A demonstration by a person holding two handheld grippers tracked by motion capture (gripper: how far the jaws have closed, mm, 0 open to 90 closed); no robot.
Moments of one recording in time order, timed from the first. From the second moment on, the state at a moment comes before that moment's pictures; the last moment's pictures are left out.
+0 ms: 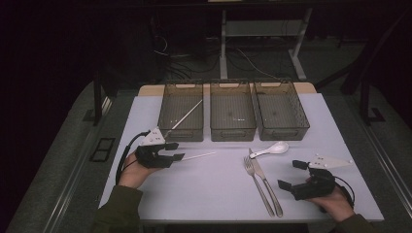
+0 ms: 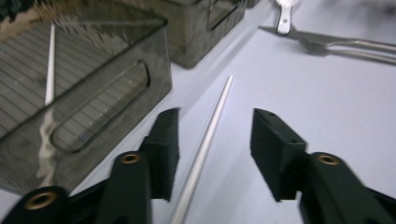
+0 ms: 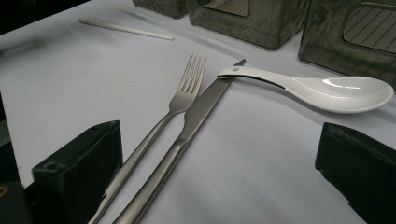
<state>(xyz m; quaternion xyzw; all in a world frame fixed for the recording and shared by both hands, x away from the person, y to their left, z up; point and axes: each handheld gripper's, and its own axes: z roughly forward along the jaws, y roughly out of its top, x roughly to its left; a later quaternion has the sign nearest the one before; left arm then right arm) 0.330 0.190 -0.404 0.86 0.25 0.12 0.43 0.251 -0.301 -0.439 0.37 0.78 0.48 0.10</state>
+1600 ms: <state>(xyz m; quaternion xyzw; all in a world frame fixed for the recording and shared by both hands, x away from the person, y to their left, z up) 0.343 0.191 -0.443 0.91 0.23 0.06 0.35 0.251 -0.300 -0.439 0.37 0.79 0.48 0.10</state>
